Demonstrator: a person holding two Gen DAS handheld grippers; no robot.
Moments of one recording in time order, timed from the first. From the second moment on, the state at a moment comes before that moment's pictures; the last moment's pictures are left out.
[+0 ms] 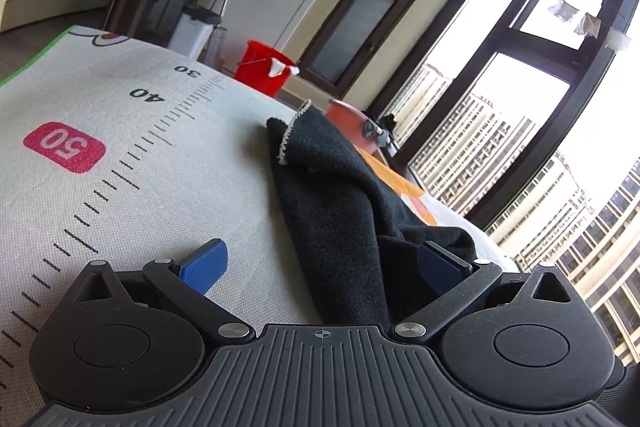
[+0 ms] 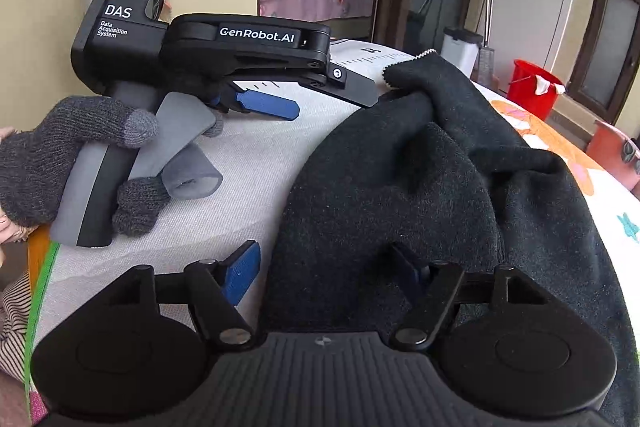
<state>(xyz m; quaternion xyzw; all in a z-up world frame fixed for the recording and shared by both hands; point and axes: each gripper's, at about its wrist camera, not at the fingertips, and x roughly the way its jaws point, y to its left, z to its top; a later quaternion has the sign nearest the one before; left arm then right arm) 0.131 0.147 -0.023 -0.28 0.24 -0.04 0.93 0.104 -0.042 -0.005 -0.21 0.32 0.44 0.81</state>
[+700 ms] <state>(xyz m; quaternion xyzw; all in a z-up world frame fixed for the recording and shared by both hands) 0.130 0.145 -0.023 -0.28 0.24 -0.04 0.93 0.139 -0.194 0.038 -0.15 0.36 0.31 0.87</state>
